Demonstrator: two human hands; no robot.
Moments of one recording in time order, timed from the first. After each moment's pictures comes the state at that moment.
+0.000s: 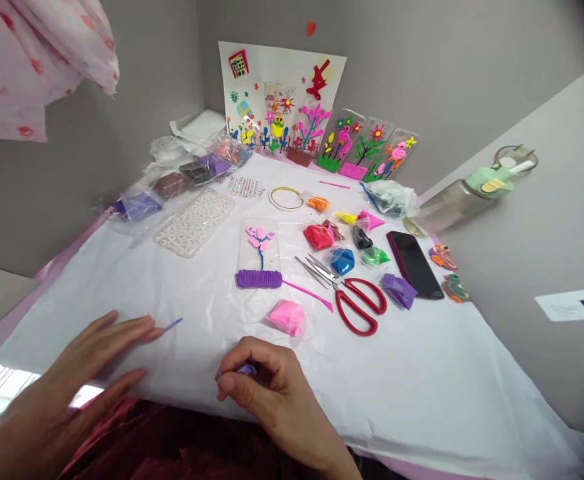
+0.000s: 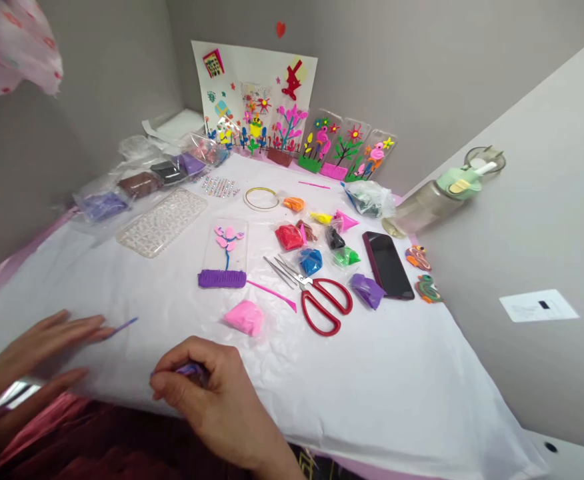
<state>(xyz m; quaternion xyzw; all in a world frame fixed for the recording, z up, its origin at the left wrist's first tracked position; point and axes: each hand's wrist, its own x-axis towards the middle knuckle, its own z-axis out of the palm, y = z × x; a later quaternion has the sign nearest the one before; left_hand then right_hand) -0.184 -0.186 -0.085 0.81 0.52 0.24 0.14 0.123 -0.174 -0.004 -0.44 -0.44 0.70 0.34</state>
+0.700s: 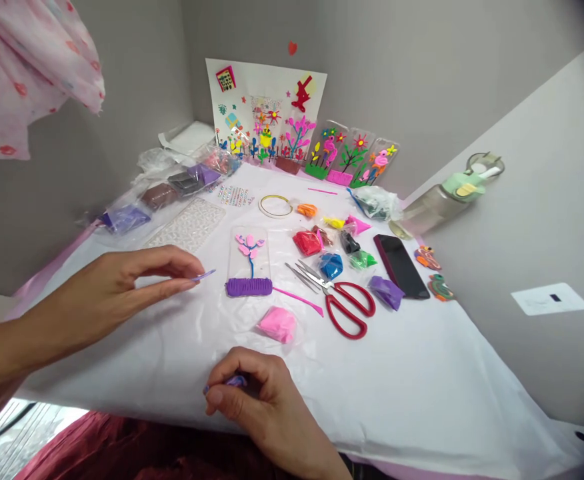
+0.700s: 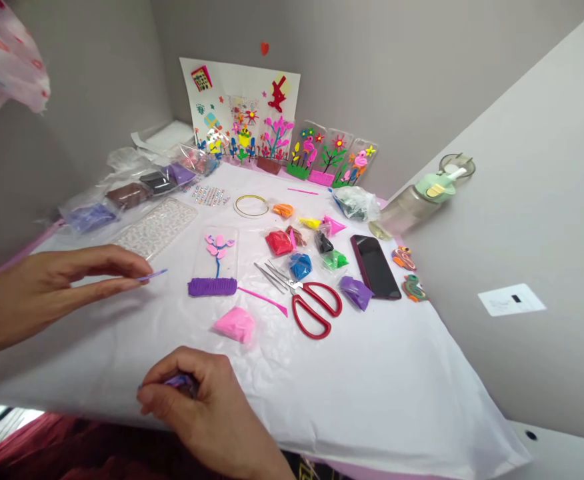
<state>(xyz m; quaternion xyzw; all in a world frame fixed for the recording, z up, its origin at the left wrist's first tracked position) -0.128 -0.052 0.013 0.78 0.48 0.24 0.32 0.124 -0.175 -0.007 -0.44 -0.44 0.71 0.34</state>
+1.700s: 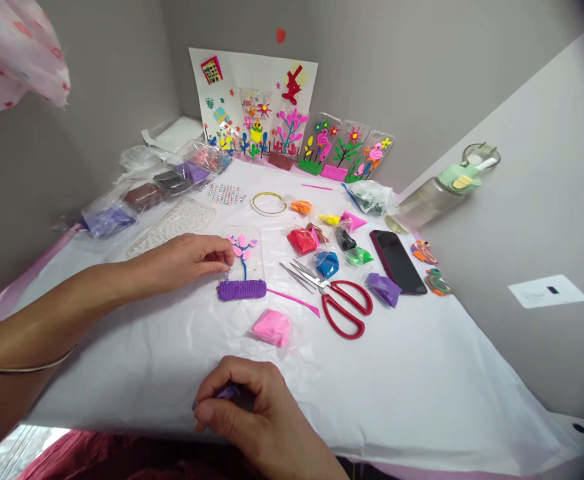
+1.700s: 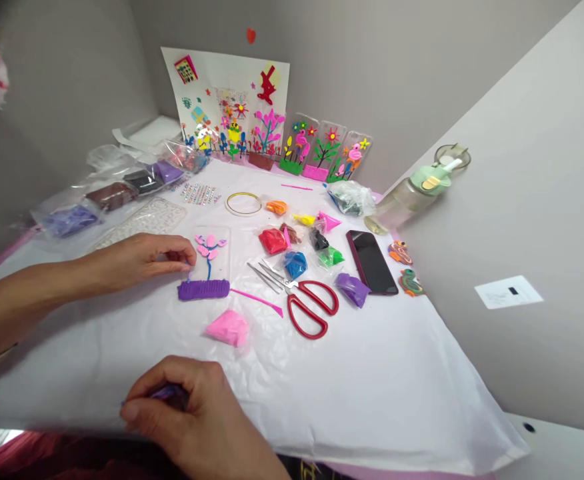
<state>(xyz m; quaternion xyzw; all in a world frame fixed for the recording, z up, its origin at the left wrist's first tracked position) -0.061 0.023 -0.004 0.84 0.39 0.09 0.37 0.125 -0.174 -0.003 -0.44 -0.43 0.72 0.32</state>
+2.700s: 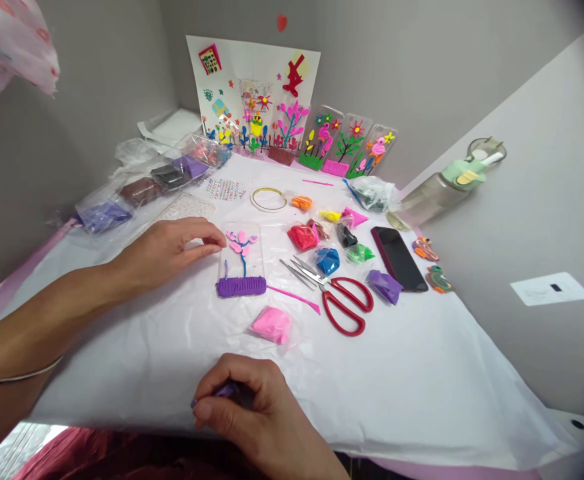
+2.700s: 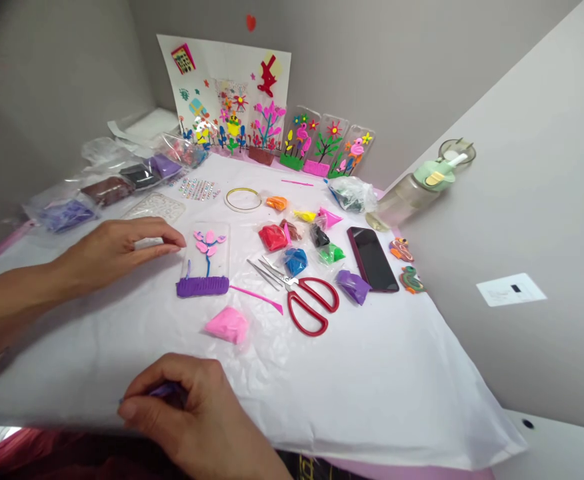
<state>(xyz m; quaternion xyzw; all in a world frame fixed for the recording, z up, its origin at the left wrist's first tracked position) -0.073 0.014 -0.003 0.84 0.41 0.22 0.29 0.124 -0.176 -0.005 -0.44 -0.42 0.72 0.33</state>
